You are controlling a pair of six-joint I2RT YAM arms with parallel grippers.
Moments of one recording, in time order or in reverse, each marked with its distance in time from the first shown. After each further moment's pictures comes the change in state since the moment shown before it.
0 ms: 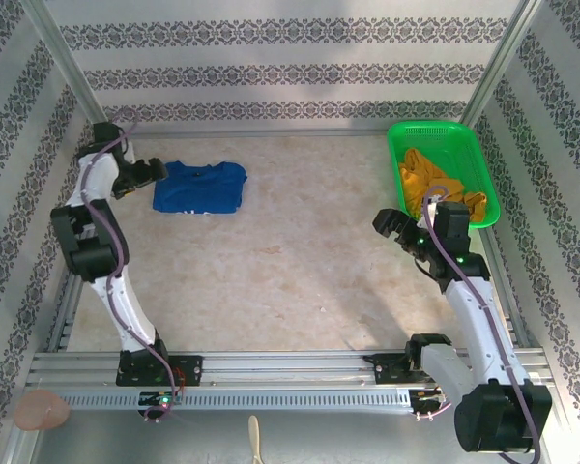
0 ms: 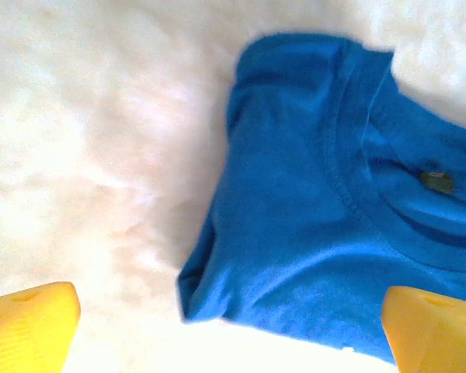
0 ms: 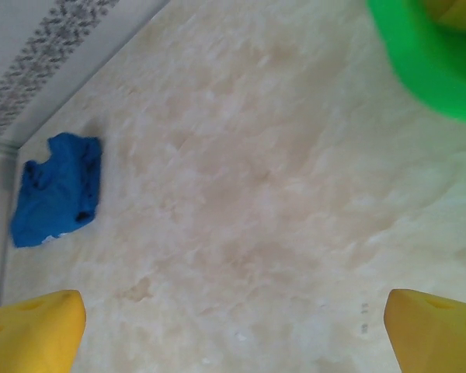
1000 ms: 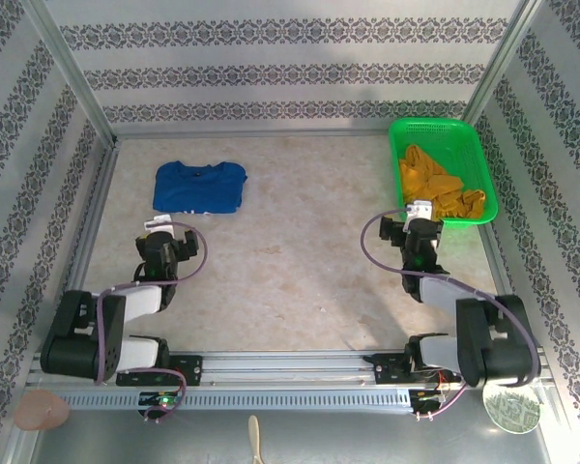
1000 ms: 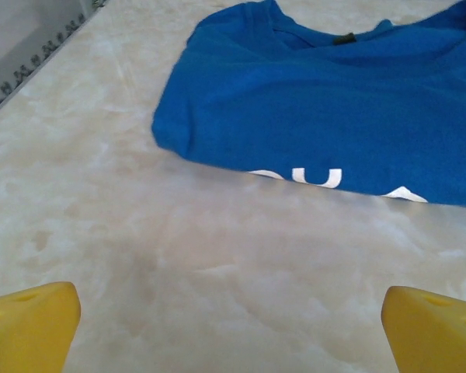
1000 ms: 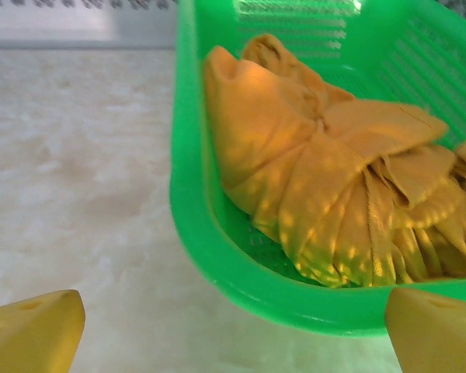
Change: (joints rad) left arm -0.391 -0.648 -1.456 1.468 -0.491 0.074; right arm 0.108 0.400 -0.380 1.089 0.579 -0.539
